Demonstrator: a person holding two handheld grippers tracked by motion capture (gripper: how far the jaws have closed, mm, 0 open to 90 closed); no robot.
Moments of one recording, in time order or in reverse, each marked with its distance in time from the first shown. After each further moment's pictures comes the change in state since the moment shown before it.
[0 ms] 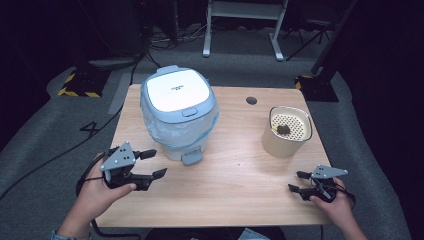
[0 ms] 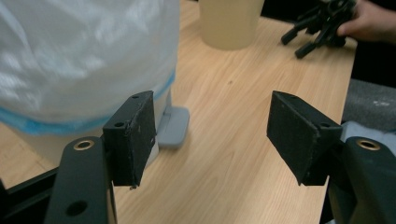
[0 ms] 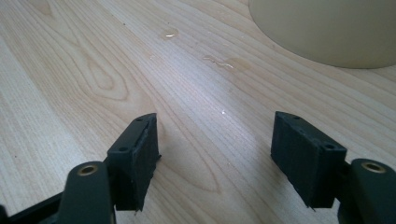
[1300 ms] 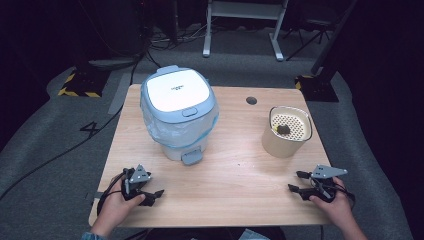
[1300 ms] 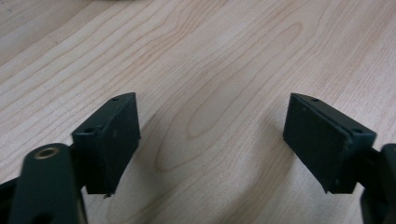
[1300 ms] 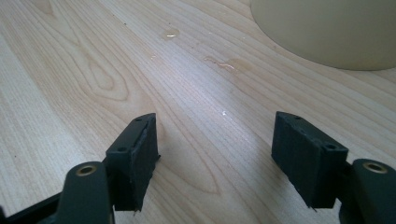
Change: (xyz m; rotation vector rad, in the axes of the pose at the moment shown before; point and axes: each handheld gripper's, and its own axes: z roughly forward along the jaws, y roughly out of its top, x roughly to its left) left arm 0.022 -0.111 0.068 0.296 0.090 -0.100; right arm -0.001 0.001 0.001 0.001 0.007 -0.005
